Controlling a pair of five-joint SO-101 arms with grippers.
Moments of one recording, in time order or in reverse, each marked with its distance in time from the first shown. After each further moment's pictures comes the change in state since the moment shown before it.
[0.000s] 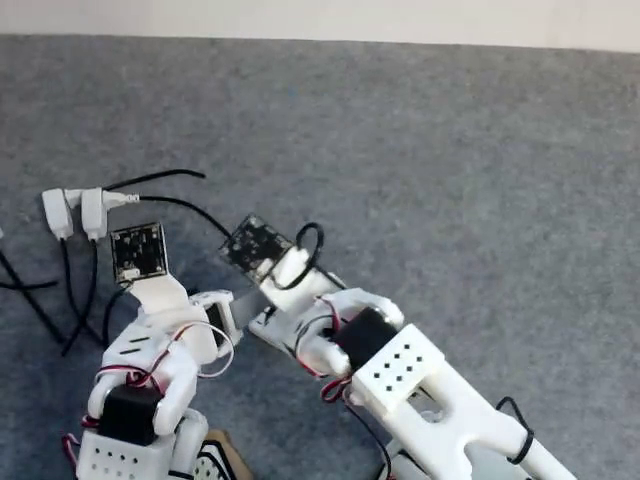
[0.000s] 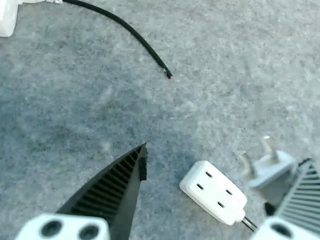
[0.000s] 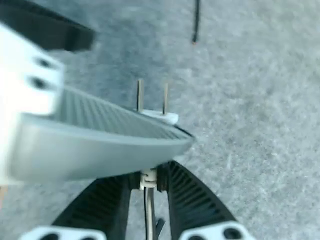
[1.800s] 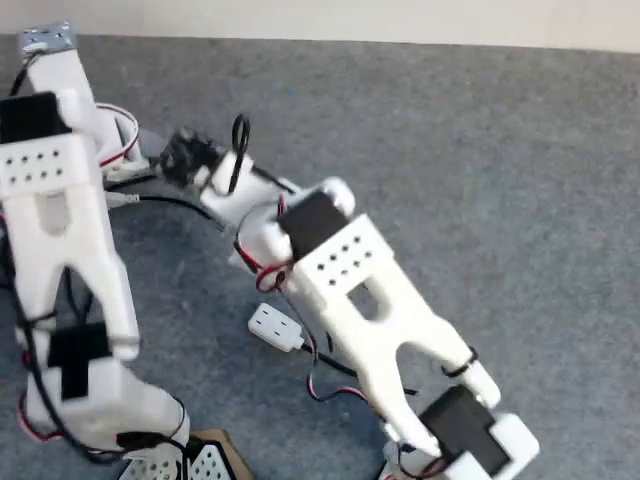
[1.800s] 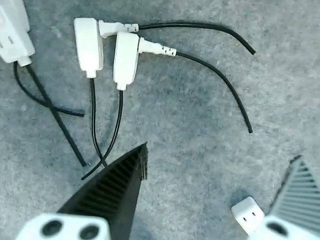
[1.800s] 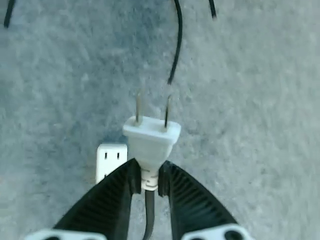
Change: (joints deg) left arm -24.8 97.1 -105.8 34.6 -18.3; right arm 3.8 32.9 -49.2 22.2 13.8
